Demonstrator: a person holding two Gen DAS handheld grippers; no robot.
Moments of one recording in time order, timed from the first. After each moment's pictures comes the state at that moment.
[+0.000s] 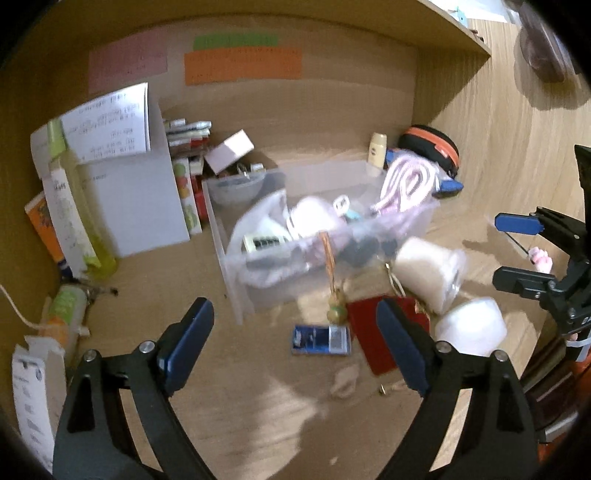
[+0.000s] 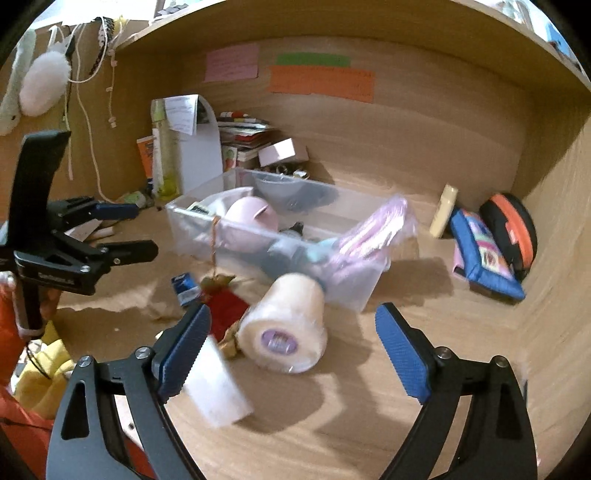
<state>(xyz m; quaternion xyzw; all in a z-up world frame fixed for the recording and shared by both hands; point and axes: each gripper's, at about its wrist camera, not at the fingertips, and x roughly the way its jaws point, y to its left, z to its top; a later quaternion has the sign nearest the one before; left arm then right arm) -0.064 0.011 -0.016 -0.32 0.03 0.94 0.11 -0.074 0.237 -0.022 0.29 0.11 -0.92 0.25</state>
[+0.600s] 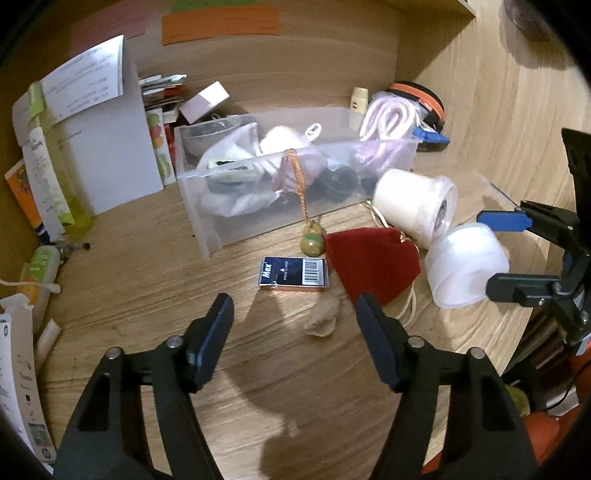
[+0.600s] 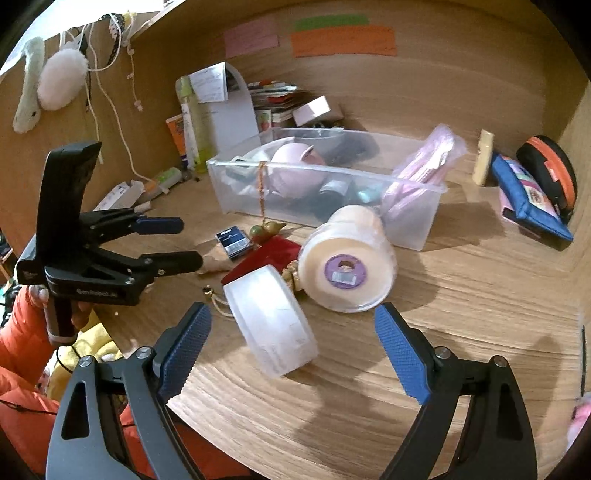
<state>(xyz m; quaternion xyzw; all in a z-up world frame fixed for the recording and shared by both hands) -0.051 0.027 -0.055 -0.37 0.05 0.92 0.13 -0.055 0.230 -0.062 0.35 0.07 -0.88 0.31</state>
